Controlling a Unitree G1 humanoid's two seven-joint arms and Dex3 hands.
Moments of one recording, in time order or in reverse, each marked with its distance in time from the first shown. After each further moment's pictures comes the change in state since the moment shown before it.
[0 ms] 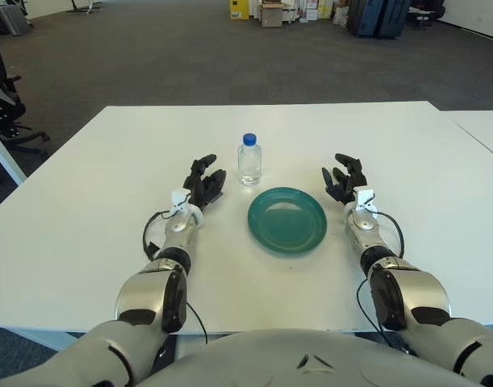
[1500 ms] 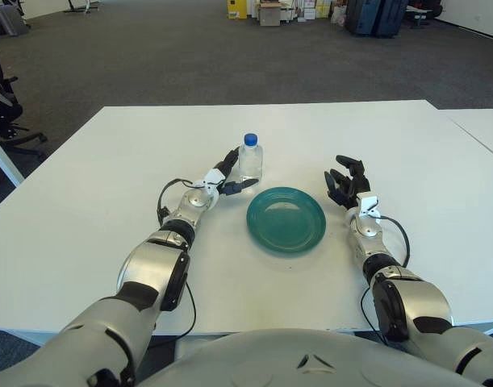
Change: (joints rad) left arm -0.144 0.030 -0.241 0.040 0.248 0.082 0.045; right arm 0.064 -0.005 0.003 -0.064 0.010 -0.047 0.045
